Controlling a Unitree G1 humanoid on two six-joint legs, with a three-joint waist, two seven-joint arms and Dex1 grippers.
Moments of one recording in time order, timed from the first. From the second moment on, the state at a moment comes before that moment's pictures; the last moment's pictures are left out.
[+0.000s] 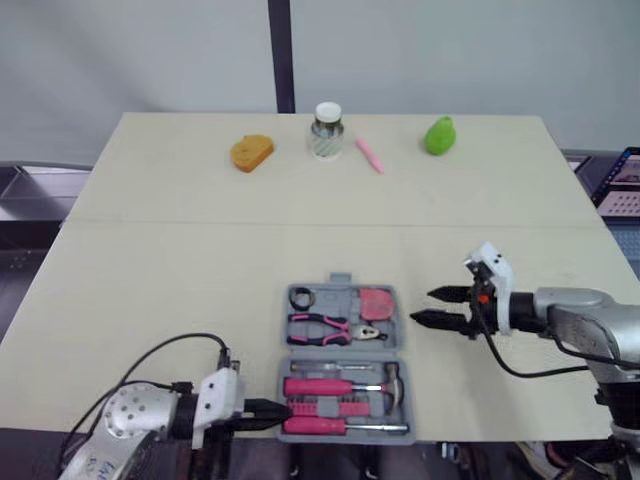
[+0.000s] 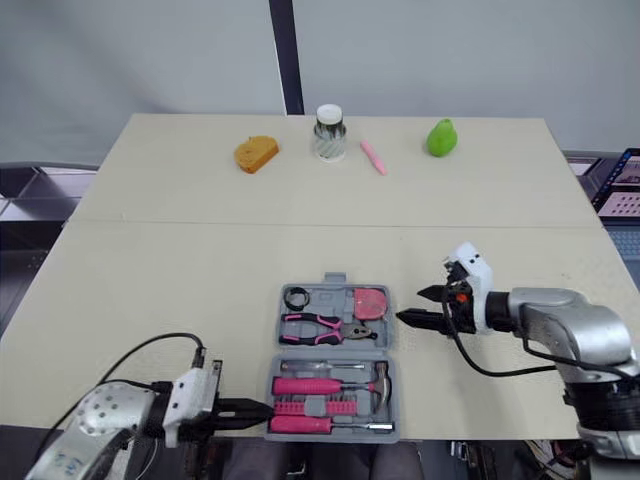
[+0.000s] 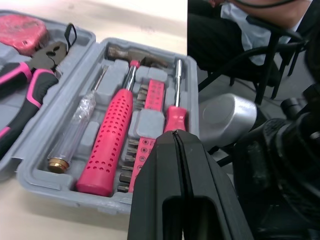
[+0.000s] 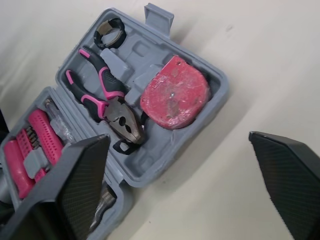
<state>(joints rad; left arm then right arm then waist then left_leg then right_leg) 0.27 0.63 -0.12 -0.33 -0.26 -0.01 -1.10 -0.33 -0.81 -0.04 -0.15 0.60 1.02 0.95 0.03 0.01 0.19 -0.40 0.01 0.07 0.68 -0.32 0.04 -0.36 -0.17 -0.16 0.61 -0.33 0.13</state>
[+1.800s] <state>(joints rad) 0.16 0.58 -0.27 -0.14 -0.17 -0.03 -1.00 -0.62 -0.49 0.02 0.43 0.56 1.03 0.99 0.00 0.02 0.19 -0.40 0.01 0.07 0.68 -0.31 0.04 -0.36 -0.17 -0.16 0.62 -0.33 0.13</state>
